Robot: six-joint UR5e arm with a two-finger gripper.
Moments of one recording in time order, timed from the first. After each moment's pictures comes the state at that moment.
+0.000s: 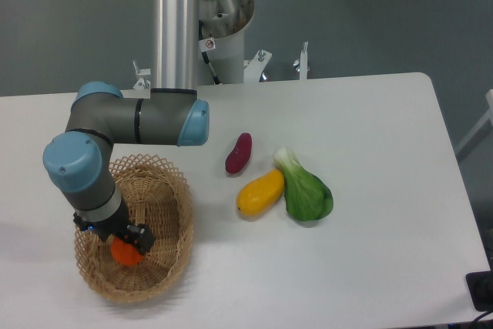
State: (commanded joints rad) arm 1.93 -2.15 -1.54 -0.89 1.62 0.33
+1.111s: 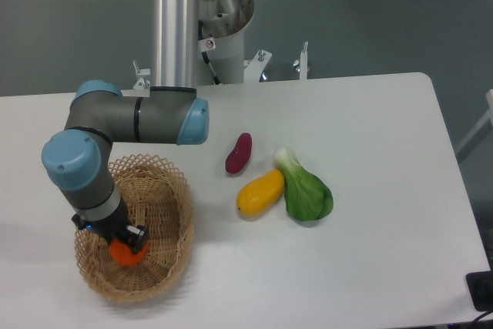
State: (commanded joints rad) arm 1.93 -2.13 -1.54 -0.89 1.62 0.38
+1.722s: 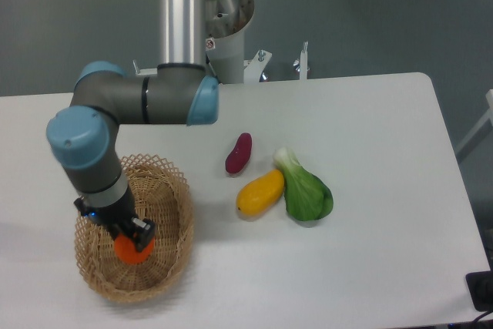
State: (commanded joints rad) arm 2.05 -1.98 -1.52 -0.93 1.55 0.52
